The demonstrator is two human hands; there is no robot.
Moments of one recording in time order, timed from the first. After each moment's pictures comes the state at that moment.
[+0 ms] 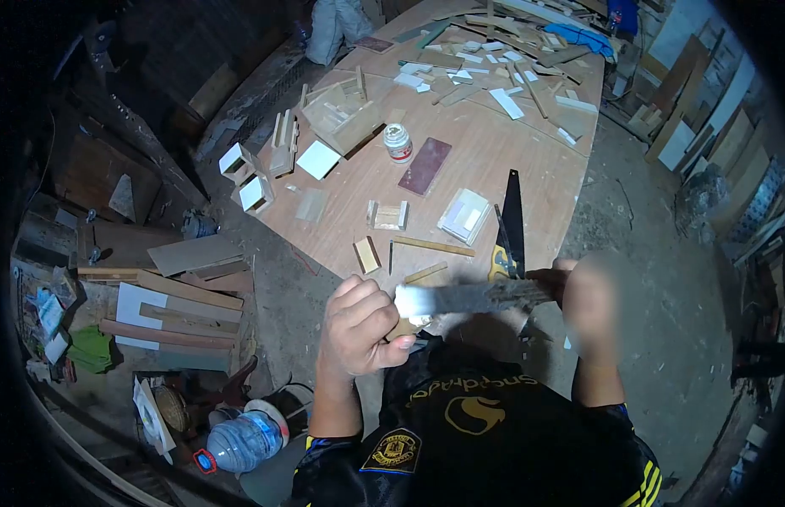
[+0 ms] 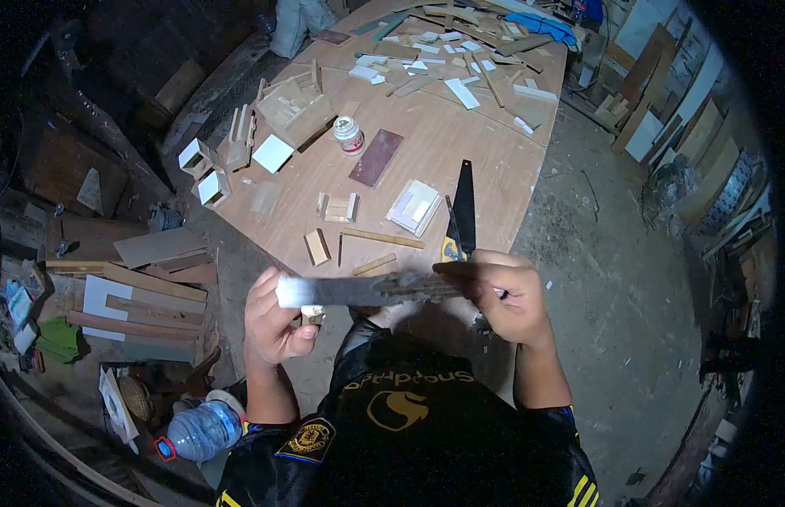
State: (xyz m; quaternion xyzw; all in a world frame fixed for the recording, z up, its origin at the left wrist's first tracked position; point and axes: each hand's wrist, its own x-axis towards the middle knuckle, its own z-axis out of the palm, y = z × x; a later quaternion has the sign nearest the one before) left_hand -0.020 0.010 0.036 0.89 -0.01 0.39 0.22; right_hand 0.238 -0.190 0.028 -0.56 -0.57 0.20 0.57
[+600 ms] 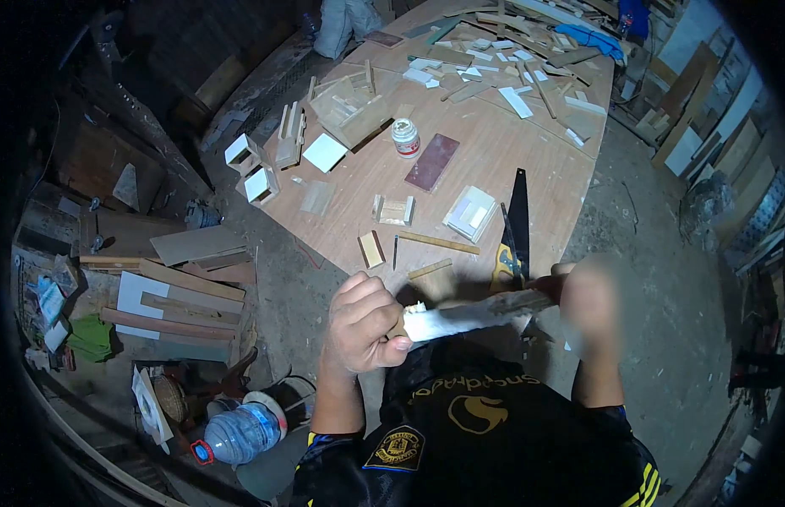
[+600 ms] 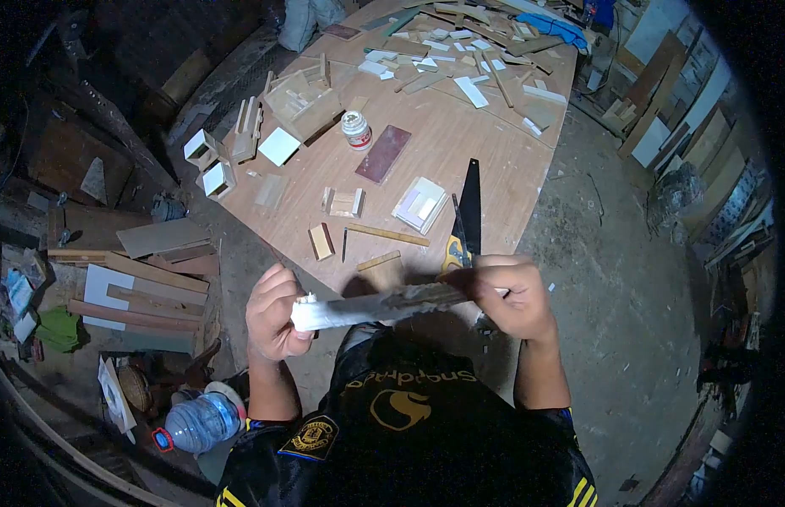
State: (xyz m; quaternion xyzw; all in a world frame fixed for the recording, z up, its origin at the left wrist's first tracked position) left_hand -0.023 0.009 0.029 0.87 -0.02 0.40 0.27; right_hand 0.249 -0.186 0.020 -0.51 -0.59 0.27 0.57
